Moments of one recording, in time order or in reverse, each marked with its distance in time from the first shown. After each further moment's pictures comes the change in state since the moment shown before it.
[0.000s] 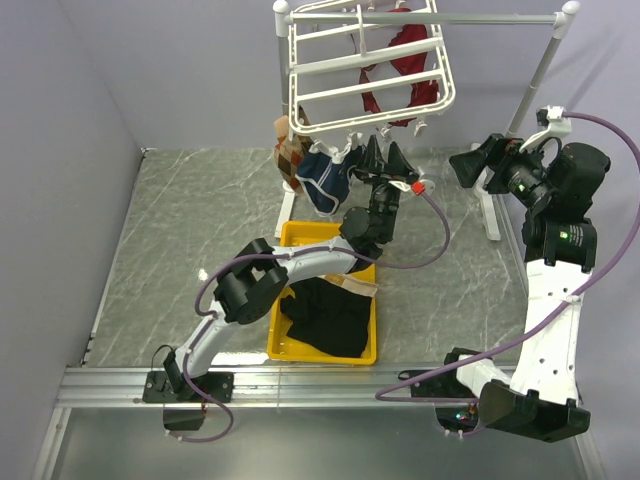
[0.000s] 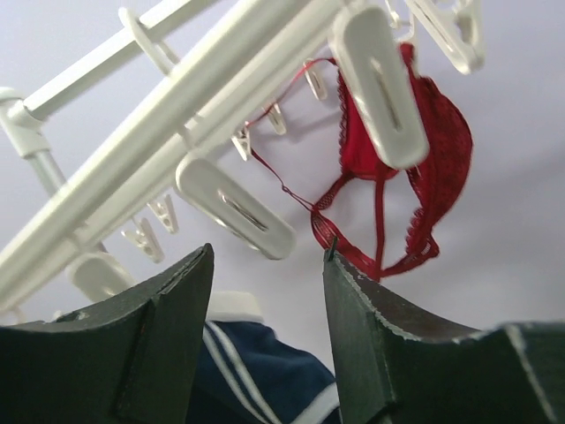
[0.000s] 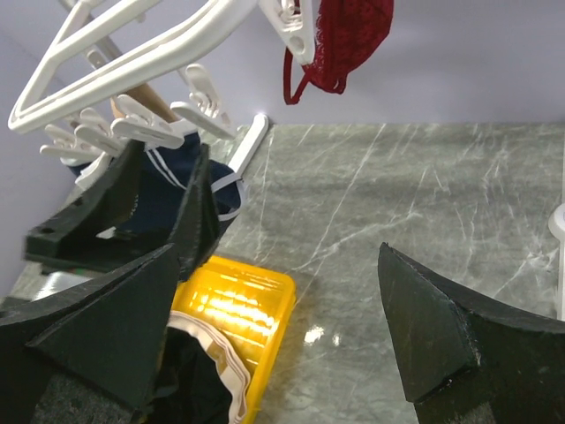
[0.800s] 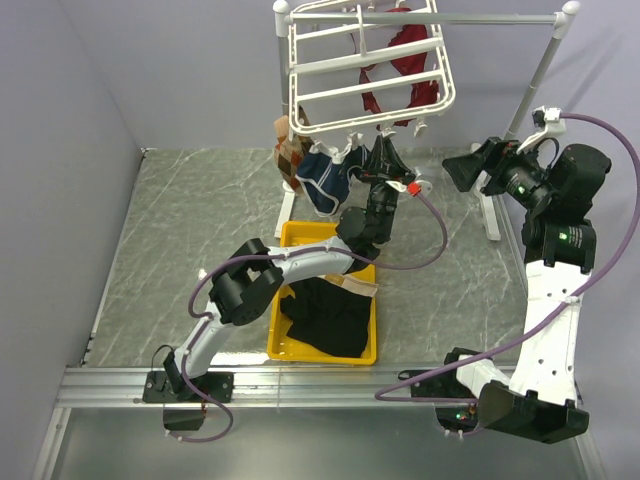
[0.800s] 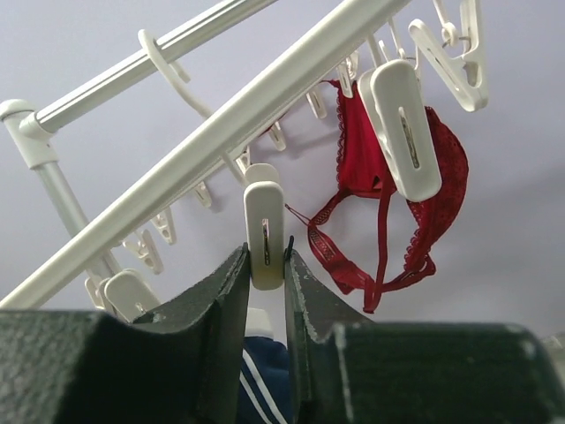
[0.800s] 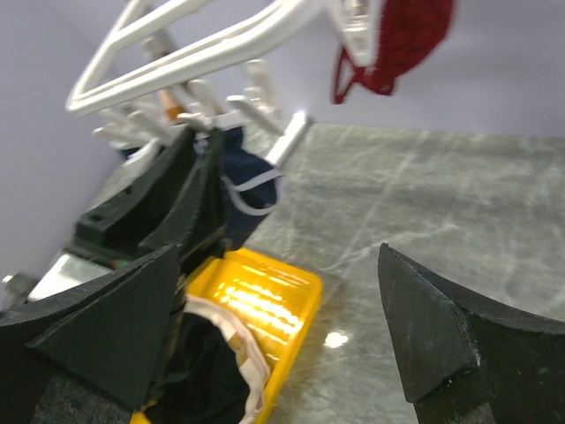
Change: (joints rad) left arm -0.002 -0.056 -0.050 0.011 0.035 -0.032; right arm -0.009 -0.006 -0.011 0.030 -0.100 0.017
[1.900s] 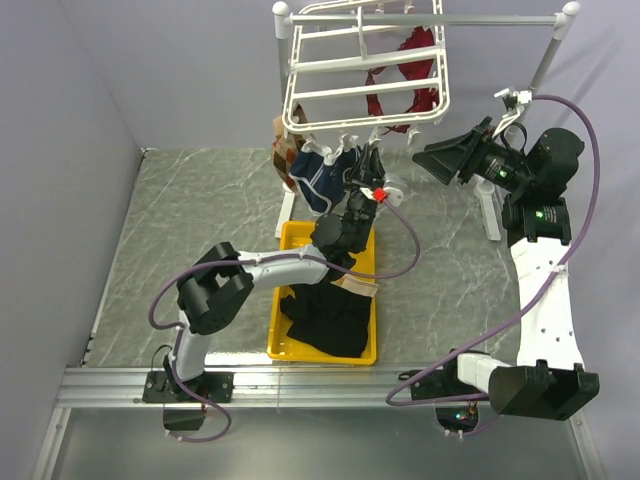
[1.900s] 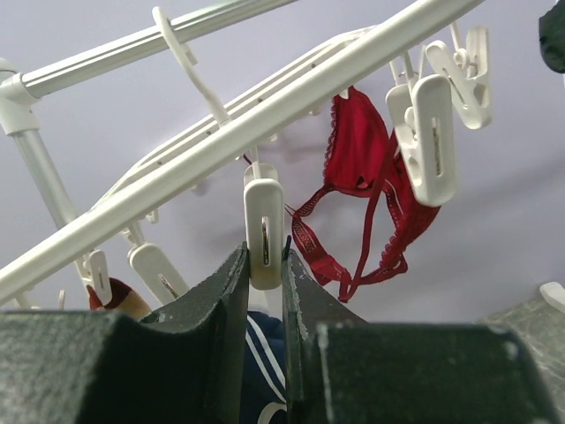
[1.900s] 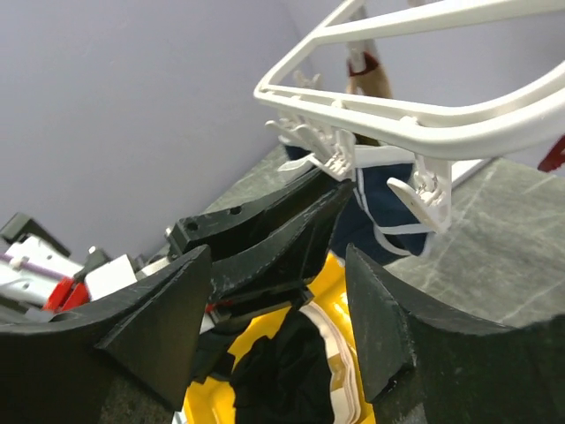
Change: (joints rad) left arm 0.004 -0.230 -0.310 0.000 0.055 -0.230; right arm 0.138 0.105 -0.060 0.409 -0.356 0.277
